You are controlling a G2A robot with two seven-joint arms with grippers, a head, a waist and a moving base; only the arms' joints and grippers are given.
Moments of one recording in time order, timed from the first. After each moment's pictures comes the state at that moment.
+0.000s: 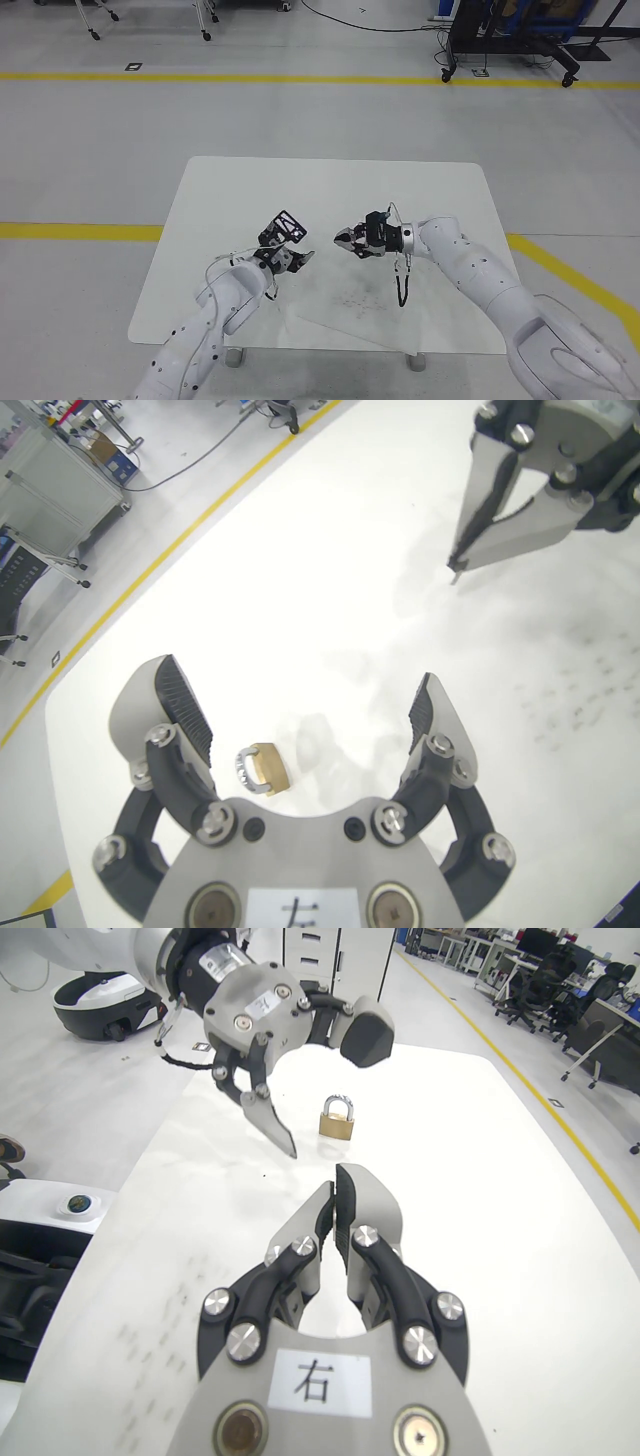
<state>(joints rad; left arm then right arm) 1.36 -1.20 -1.10 -1.73 1.50 -0.23 -0.46 -0.77 -1.22 0.68 -0.72 -1.72 -0.97 -0.85</state>
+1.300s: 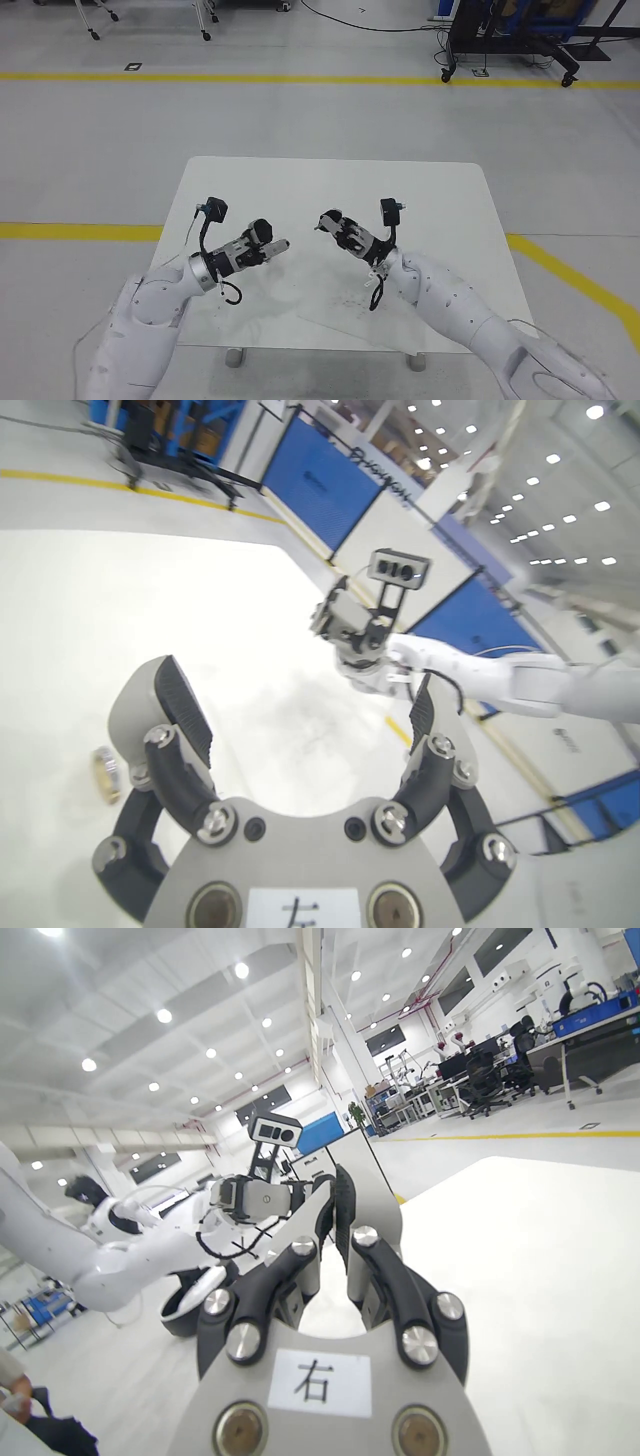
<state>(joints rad) 1.37 -1.15 -1.39 -1.59 0.06 -0.62 -0.81 -0.90 -1.26 0.50 -0.90 -0.41 -1.01 -0.53</state>
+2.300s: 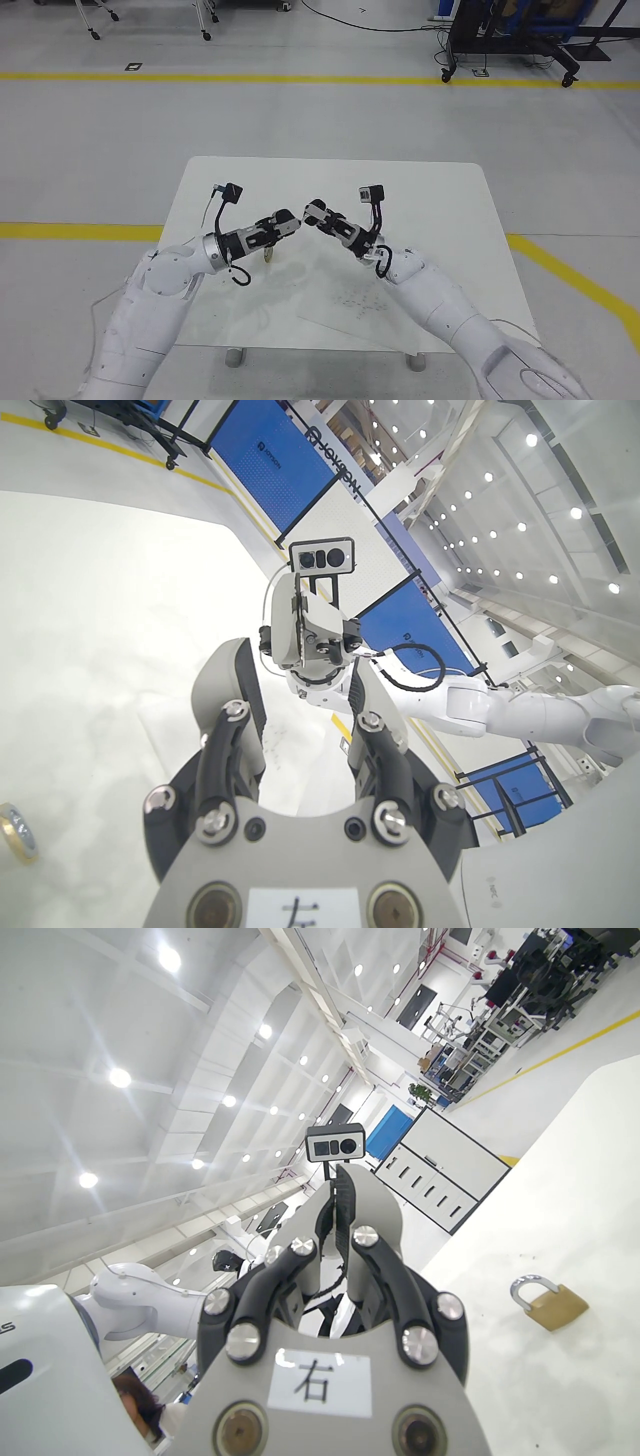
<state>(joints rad) 1.22 -1.15 -1.27 -1.46 -0.04 -0.57 -0.85 -0.93 -1.38 0.74 -0.85 0.47 -1.01 0.51</state>
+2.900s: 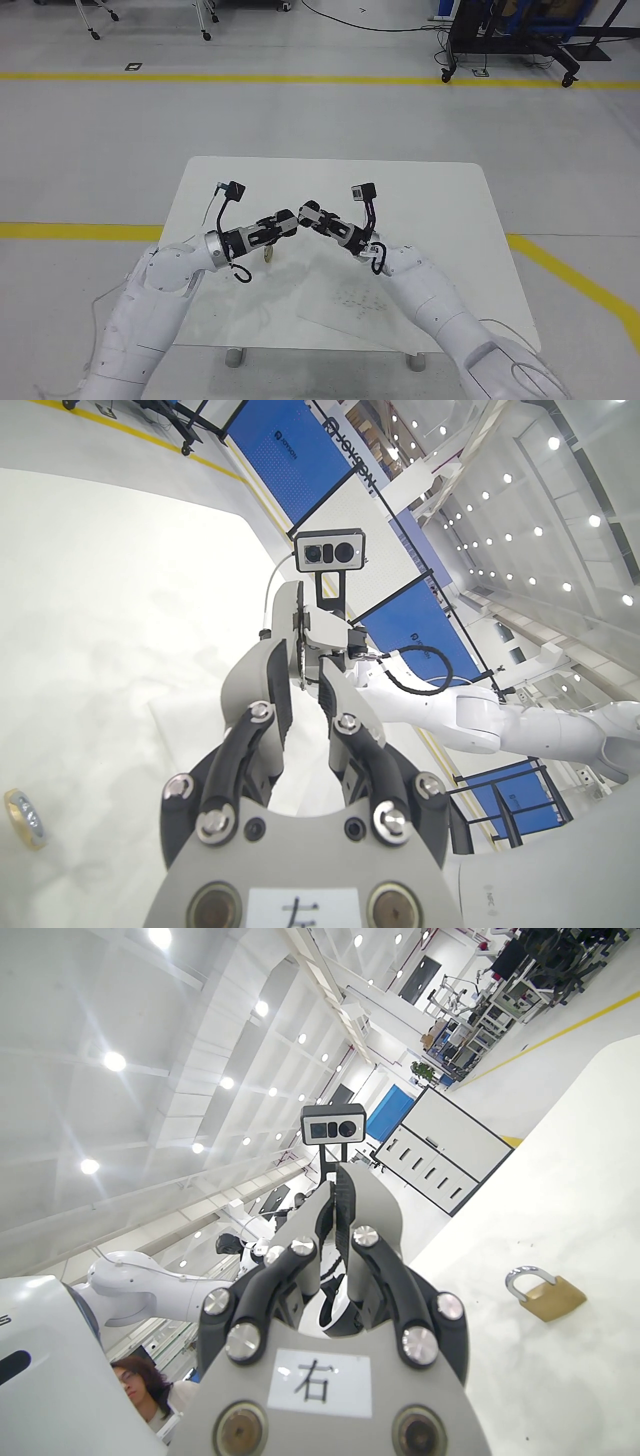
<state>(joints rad) 1.20 -1.14 -1.25 -1.45 -0.02 -0.50 -0.85 -0.93 -1.49 0.92 -0.72 0.42 -1.01 0.72</state>
